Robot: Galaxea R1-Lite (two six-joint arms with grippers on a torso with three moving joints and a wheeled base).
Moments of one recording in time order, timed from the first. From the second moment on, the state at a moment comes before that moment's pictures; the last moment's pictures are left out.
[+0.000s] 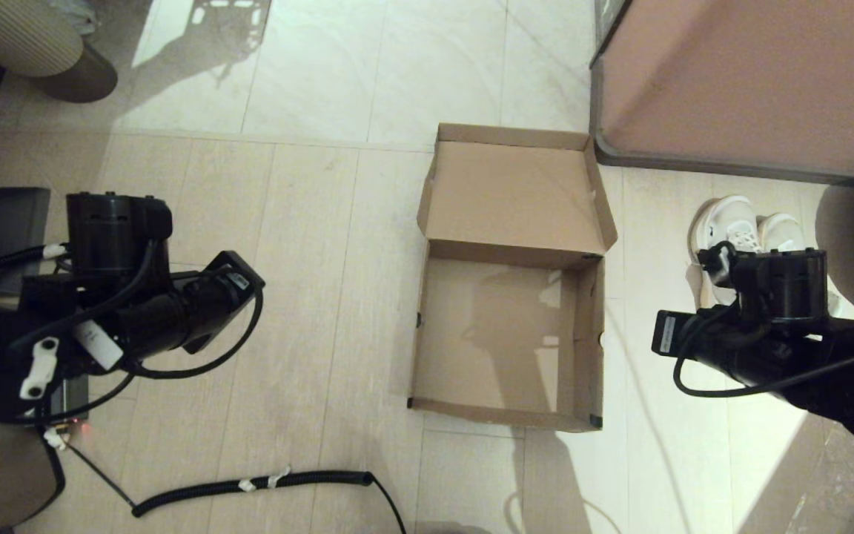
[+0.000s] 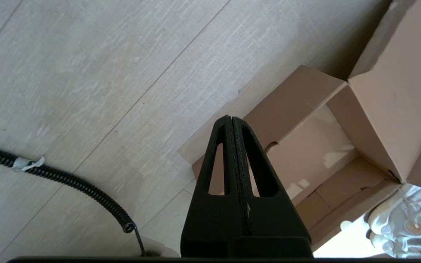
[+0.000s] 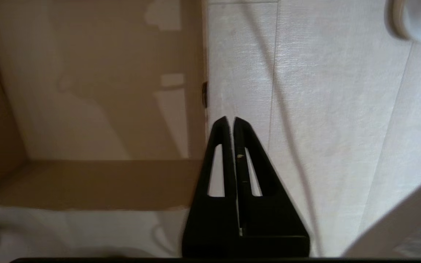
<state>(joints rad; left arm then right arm) -0.28 1.63 -0.91 -0.36 0.23 -0.78 0.23 1.72 -0.73 -0.57 -0.25 0.24</state>
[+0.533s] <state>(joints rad) -0.32 1.72 -0.96 -0.39 0.23 -0.76 0.35 1.80 -0.71 -0.63 -0.26 0.29</state>
